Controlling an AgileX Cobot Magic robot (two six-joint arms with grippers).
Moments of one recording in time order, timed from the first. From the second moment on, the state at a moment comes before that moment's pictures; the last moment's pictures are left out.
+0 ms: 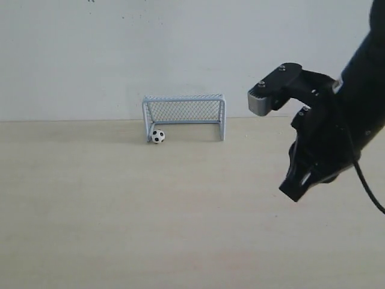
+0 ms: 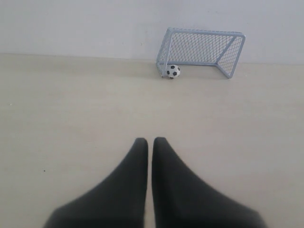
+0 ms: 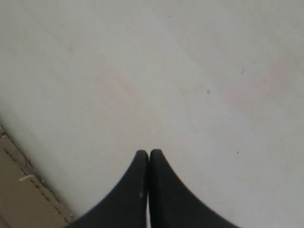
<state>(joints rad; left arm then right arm) -0.03 0.00 0.00 -0.16 0.31 0.04 0.44 1.45 -1.13 0.14 0.99 -0.50</state>
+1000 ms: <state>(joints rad) -0.03 0.00 0.00 -0.16 0.31 0.04 0.44 0.80 -0.60 0.15 0.41 -0.20</state>
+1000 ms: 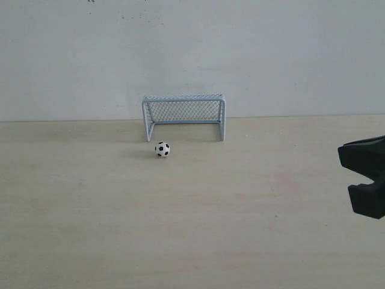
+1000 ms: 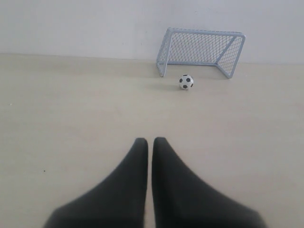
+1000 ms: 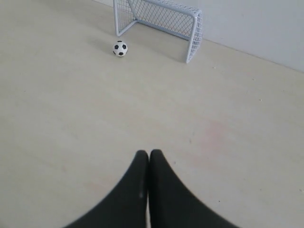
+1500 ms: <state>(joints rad) -0.03 0.00 0.00 -0.16 0.31 0.04 0.44 0.67 -0.58 0.15 0.36 -0.20</state>
